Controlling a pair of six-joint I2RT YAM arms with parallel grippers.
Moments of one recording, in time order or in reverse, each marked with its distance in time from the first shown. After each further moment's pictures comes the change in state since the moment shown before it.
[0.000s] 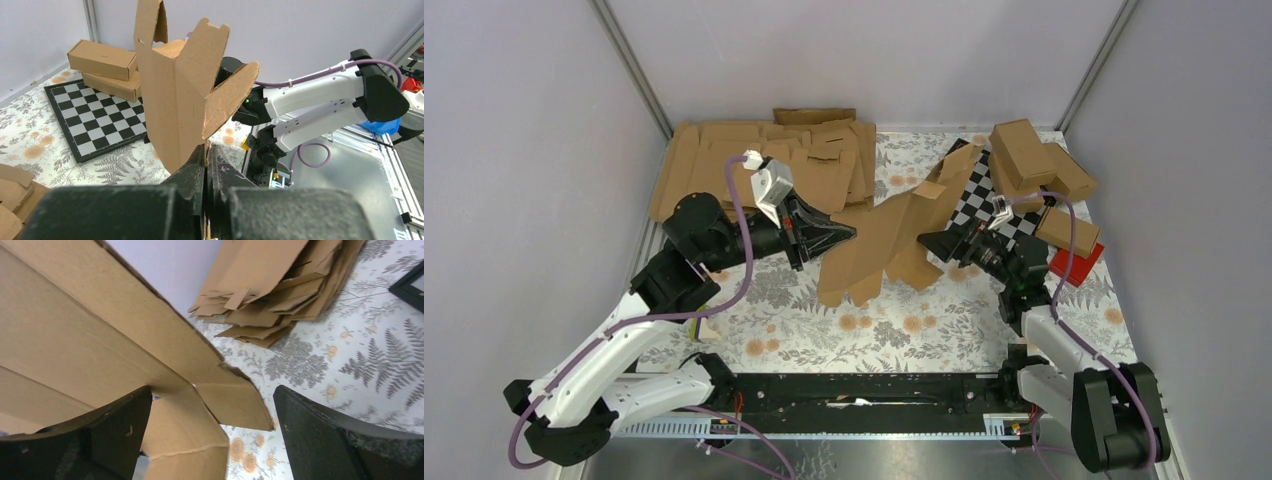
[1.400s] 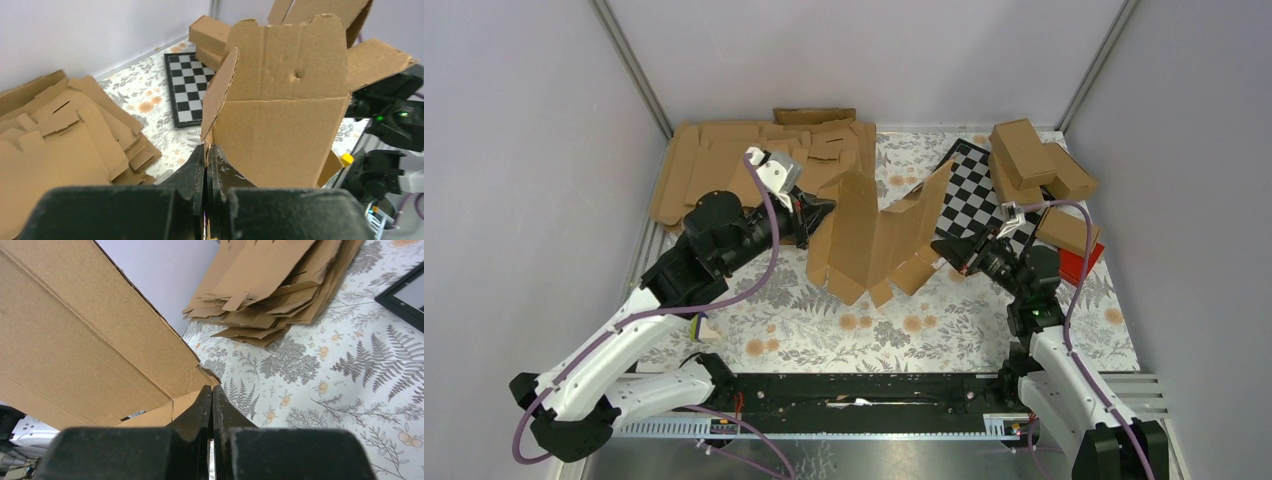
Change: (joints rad) left arm 0.000 0.033 -0.005 -0.096 -0.412 0.138; right arm -0.007 -0.219 0.002 -0.181 -0.002 -0.056
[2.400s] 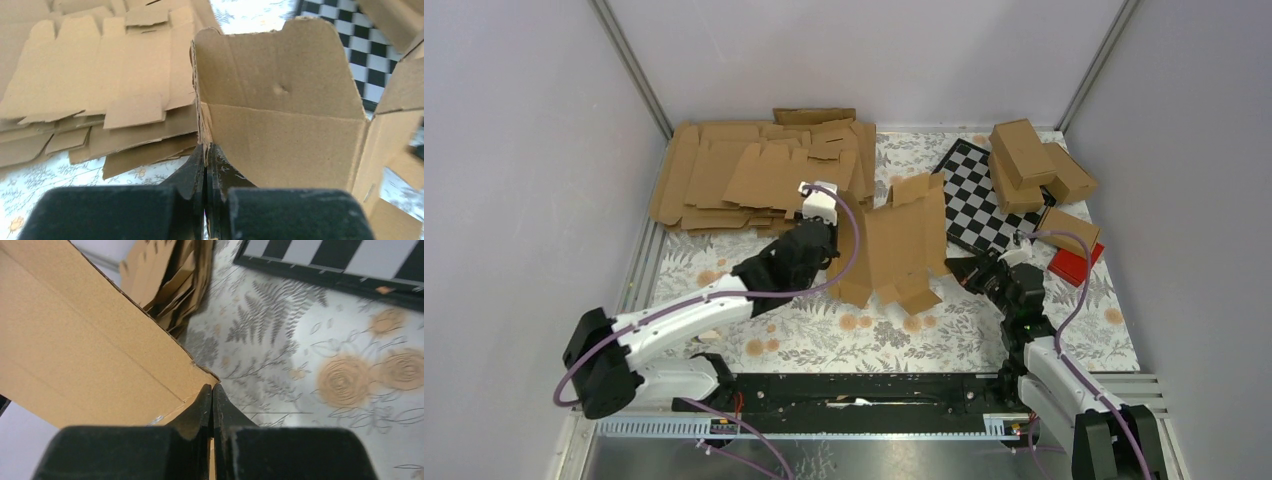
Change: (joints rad) left arm -0.123 0.230 -0.308 0.257 -0.631 -0.101; right arm 0.000 0.032 -0.200 -0.021 0.319 0.031
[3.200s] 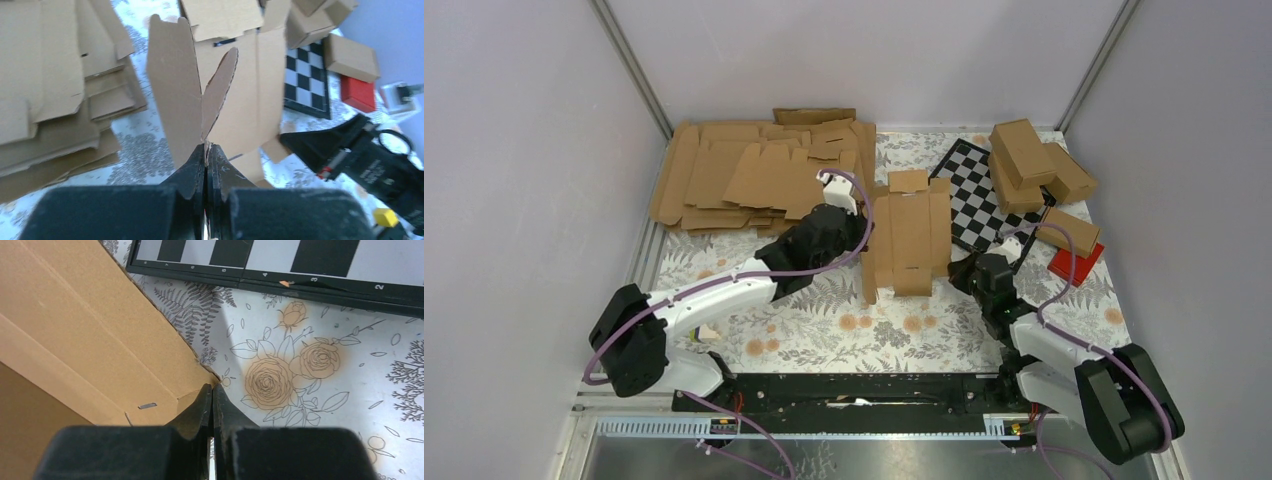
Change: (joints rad) left arm 0.047 0.209 0.072 0.105 0.273 -0.244; right arm 0.207 0.251 0.094 -0.115 0.529 -0.083
